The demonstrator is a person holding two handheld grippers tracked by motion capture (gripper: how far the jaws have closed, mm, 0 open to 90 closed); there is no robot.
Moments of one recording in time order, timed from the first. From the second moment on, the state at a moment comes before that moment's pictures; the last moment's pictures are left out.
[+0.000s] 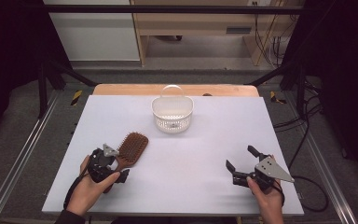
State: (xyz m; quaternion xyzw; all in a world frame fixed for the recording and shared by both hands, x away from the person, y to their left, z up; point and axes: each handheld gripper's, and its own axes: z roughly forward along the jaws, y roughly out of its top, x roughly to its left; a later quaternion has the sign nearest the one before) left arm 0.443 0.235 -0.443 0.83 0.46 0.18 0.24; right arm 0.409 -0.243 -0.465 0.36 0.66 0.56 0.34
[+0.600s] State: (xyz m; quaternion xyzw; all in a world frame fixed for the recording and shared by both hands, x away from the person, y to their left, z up) left arm 0.438 0.234 -0.451 0.83 0.47 0.18 0.23; right arm 0.409 -0.243 -0.465 0.36 0.66 0.56 0.33
